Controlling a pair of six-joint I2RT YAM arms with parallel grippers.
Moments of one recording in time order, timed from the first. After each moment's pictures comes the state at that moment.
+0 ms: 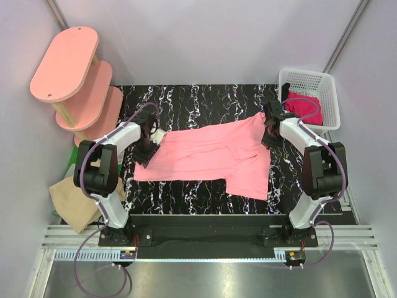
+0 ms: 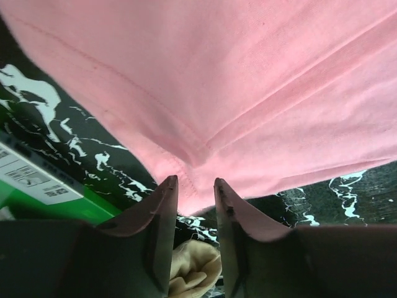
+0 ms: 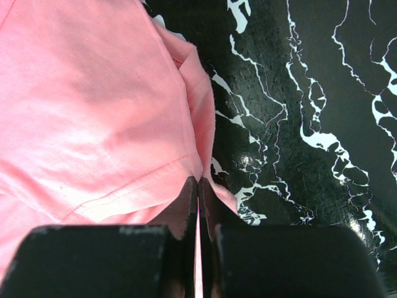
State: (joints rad) left arm -0.20 1.77 1.20 -0.91 -0.03 0.33; right arm 0.17 1.75 1.26 -0.71 0.24 0.54
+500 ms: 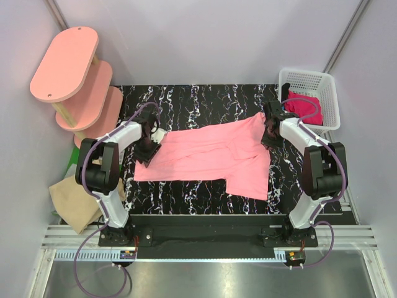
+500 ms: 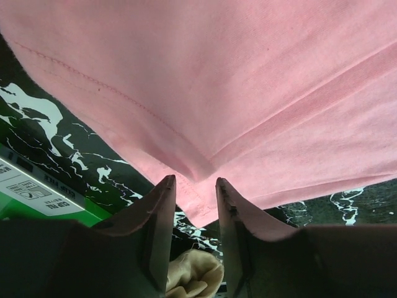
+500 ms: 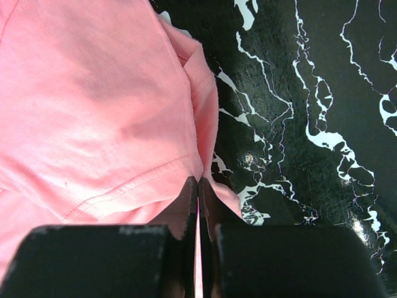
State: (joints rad) left arm -0.20 1.81 1.22 -0.89 -0.03 0.33; right arm 0.17 1.75 1.26 -0.70 0.22 0.54
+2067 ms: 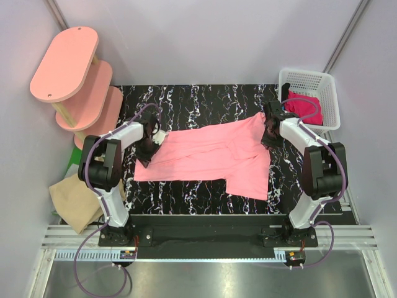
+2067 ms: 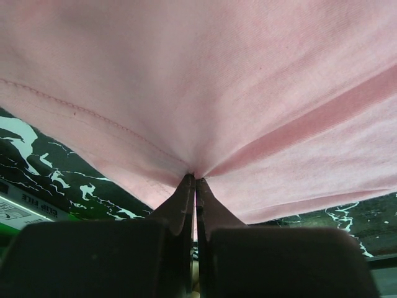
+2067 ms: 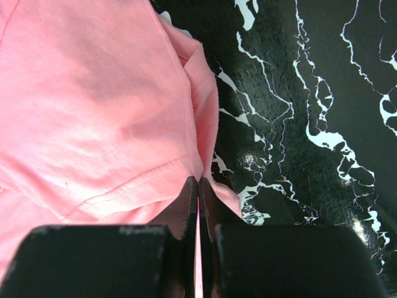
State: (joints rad) left arm -0.20 1.86 1.21 -0.87 0.00 0.31; right arm 0.17 1.75 1.26 -0.70 0.22 0.54
